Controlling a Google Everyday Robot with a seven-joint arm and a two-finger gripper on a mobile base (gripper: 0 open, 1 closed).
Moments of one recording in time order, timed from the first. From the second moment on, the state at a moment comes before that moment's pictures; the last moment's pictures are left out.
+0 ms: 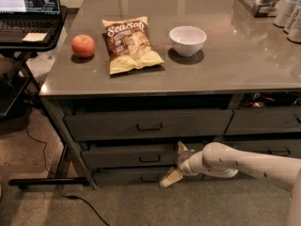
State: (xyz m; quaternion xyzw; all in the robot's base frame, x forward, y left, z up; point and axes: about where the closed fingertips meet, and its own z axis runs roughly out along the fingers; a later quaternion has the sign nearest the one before) arm 0.550 -0.099 0.418 -0.48 0.79 0.18 0.32
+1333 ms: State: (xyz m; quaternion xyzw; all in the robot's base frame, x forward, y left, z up) arm 0.567 -0.100 0.438 -0.48 0.79 0.18 0.32
